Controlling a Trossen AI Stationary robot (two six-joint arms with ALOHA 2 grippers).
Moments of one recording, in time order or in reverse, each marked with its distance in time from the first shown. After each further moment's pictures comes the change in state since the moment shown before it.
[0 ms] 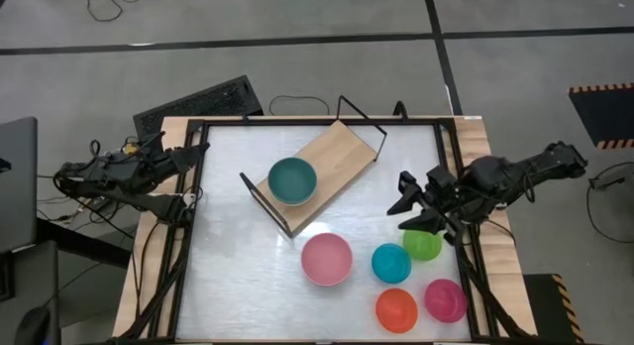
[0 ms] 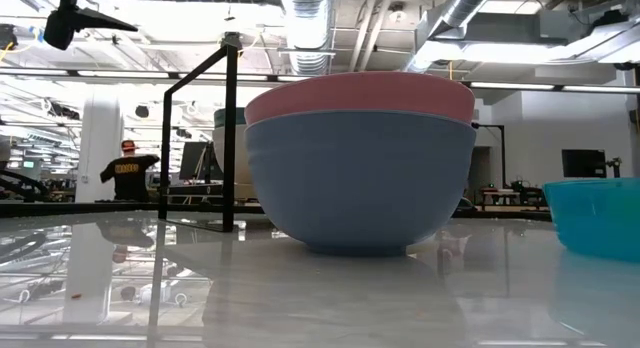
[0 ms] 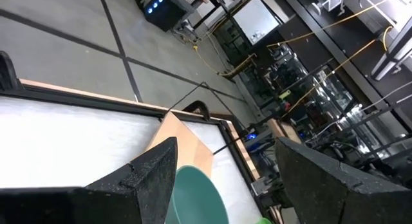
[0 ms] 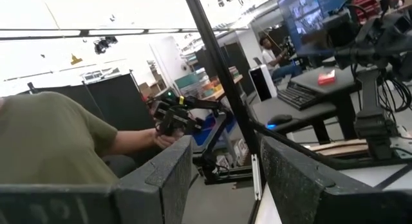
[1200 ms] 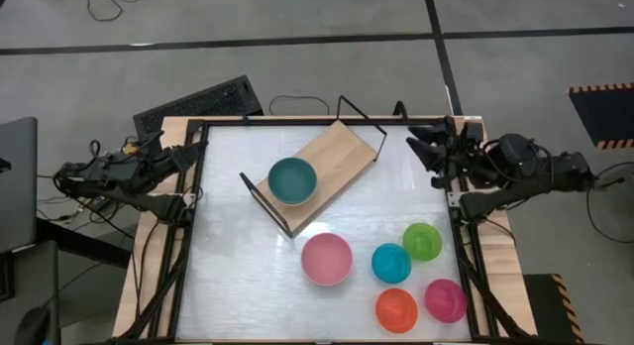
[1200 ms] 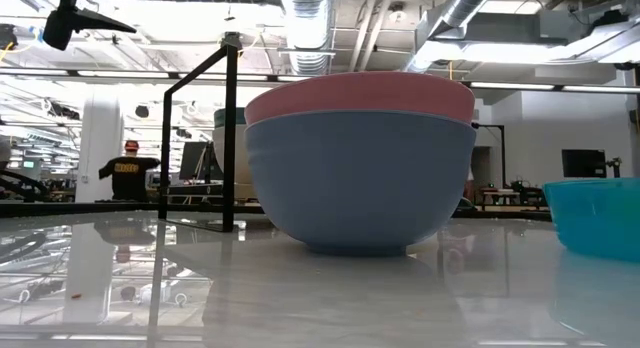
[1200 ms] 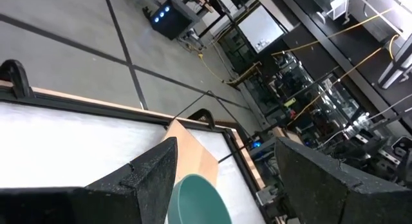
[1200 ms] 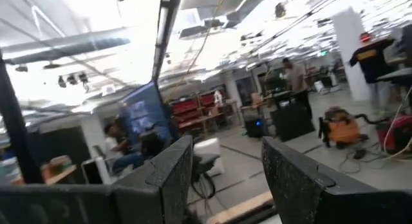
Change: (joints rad) left arm 0.000 0.000 0.000 -0.001 -0.043 0.001; right arm -0.193 -0.155 -0.001 0.035 0.541 -0.288
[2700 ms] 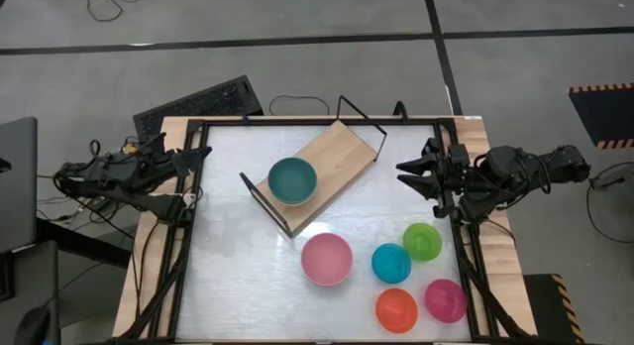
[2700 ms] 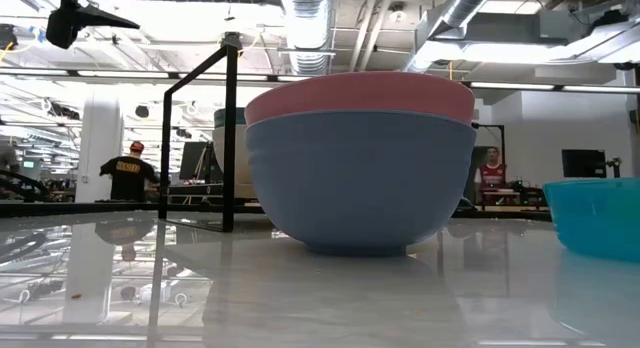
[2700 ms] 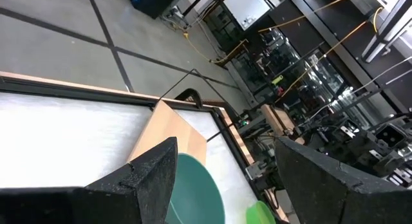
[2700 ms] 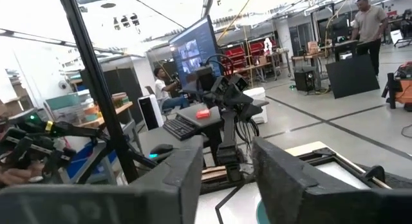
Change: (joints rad) left arm 0.000 0.000 0.000 0.007 0.112 0.025; right arm 0.147 0.016 0.000 -0.195 -0.115 0.052
